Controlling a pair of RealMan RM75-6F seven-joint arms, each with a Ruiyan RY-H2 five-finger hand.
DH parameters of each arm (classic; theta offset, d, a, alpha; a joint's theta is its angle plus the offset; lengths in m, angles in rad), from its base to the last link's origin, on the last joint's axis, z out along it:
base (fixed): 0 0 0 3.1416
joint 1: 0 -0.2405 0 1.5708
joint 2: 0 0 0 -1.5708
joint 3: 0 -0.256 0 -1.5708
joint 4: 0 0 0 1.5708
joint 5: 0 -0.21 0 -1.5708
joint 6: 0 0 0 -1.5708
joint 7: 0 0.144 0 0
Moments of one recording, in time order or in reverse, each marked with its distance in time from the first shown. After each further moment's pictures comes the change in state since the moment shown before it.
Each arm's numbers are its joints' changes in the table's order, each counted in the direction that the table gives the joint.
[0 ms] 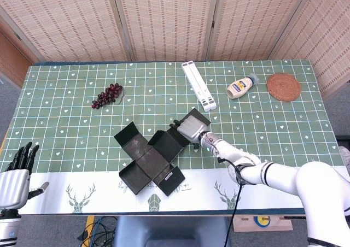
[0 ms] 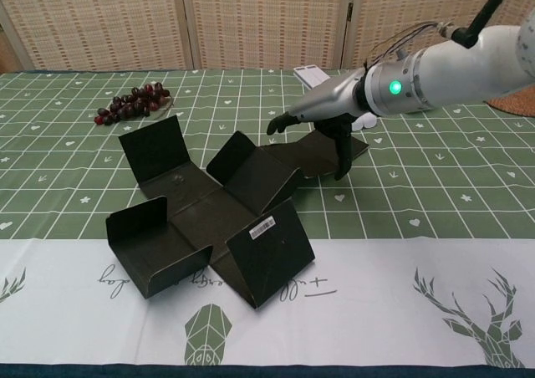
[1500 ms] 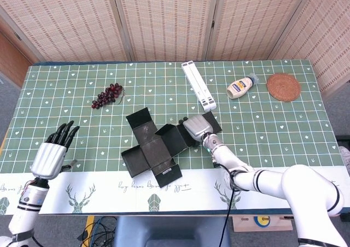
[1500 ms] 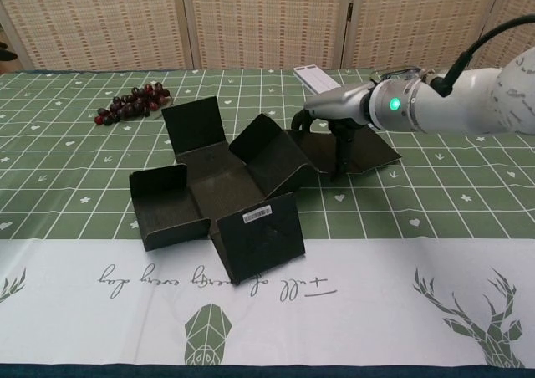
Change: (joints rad) left arm 0.252 -0.133 0.072 -0.258 -0.111 0.207 -0.045; right arm 0.017 -0.092 0.073 0.003 -0.299 -0.280 -0.009
